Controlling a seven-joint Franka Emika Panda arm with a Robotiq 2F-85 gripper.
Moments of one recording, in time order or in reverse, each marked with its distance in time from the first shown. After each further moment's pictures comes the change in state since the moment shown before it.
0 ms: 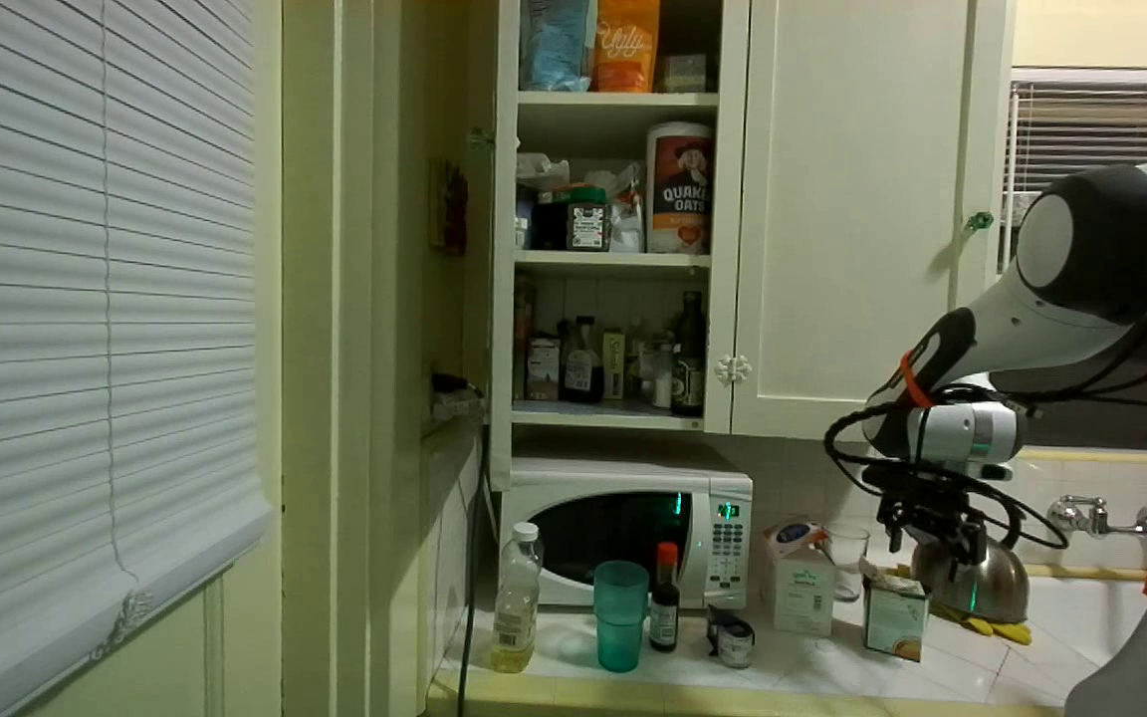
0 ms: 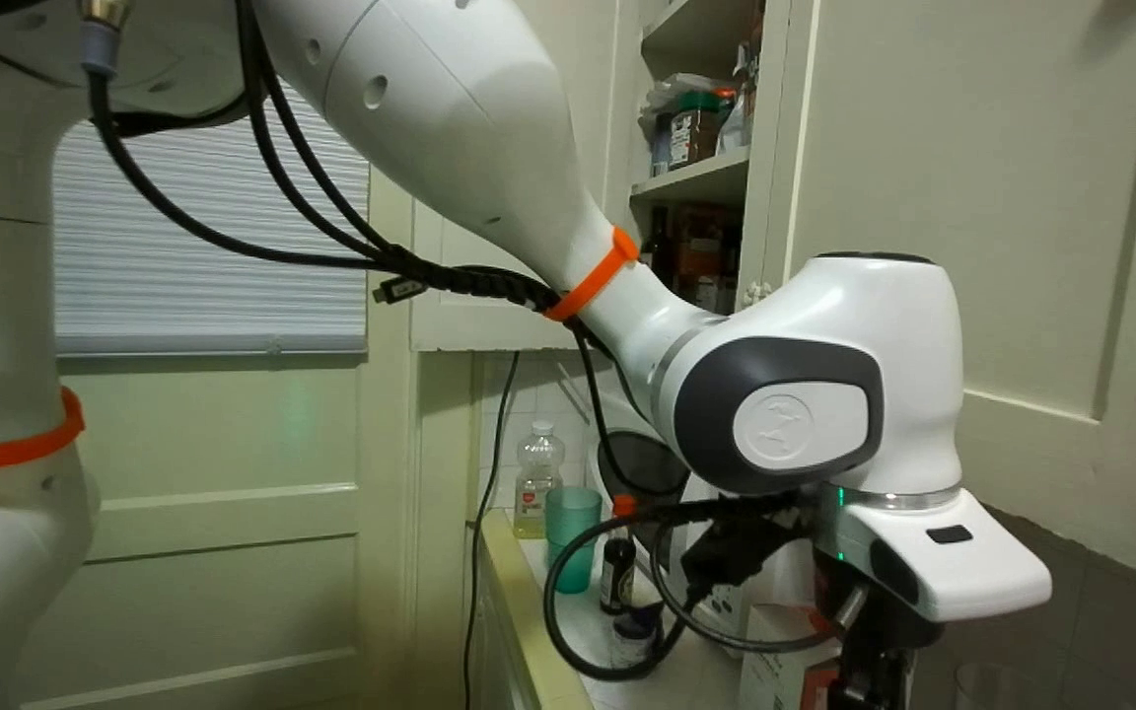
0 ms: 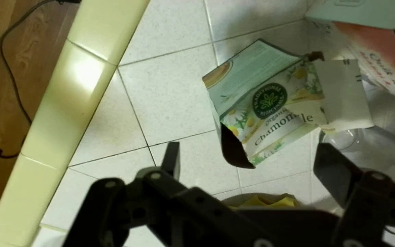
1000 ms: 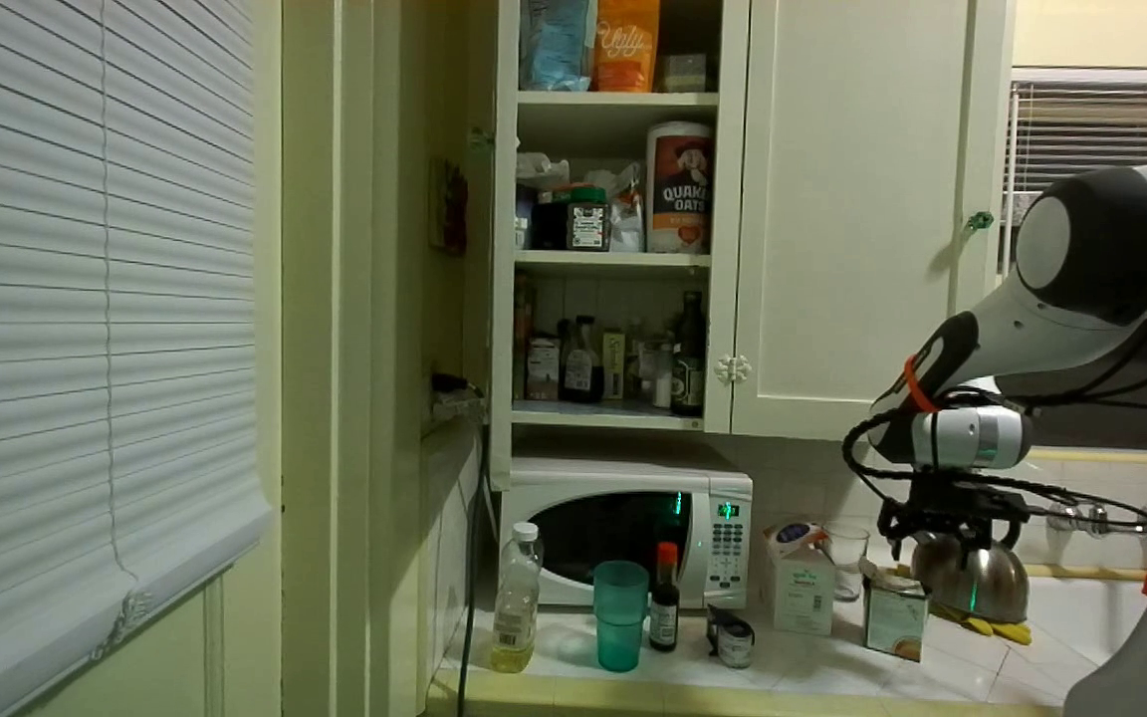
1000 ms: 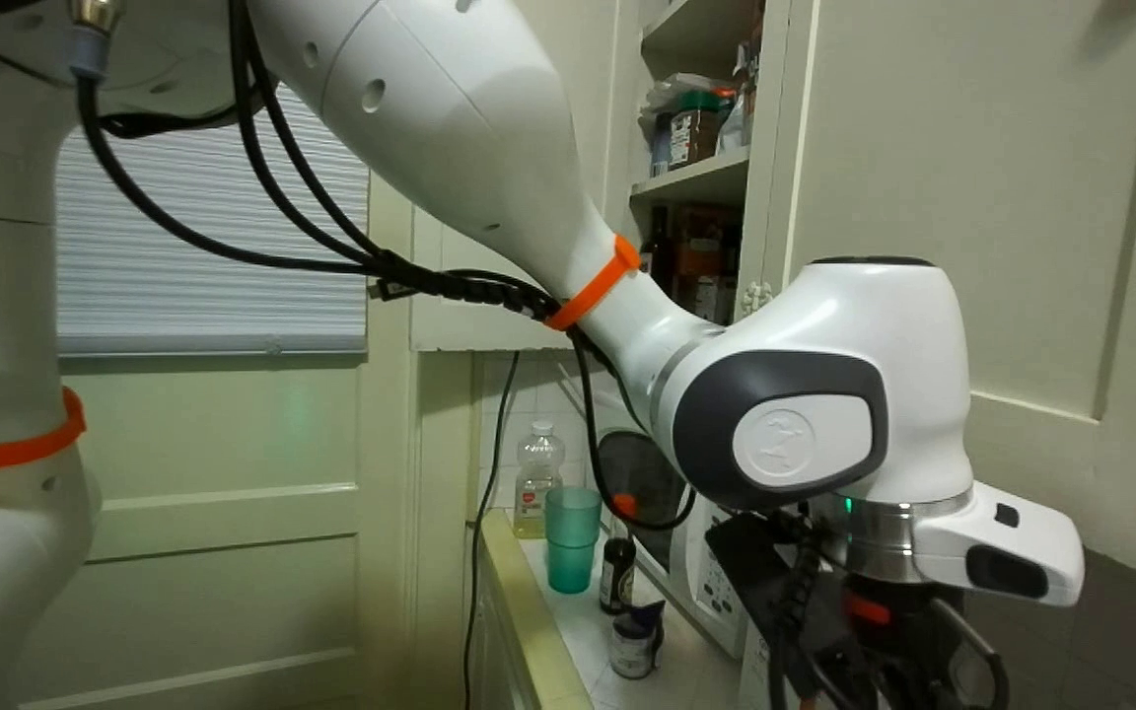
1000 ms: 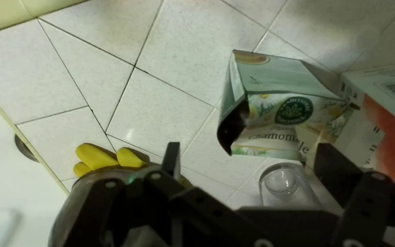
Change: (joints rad) arm -0.008 0.006 -0.006 -0.011 -0.009 0.070 -0.743
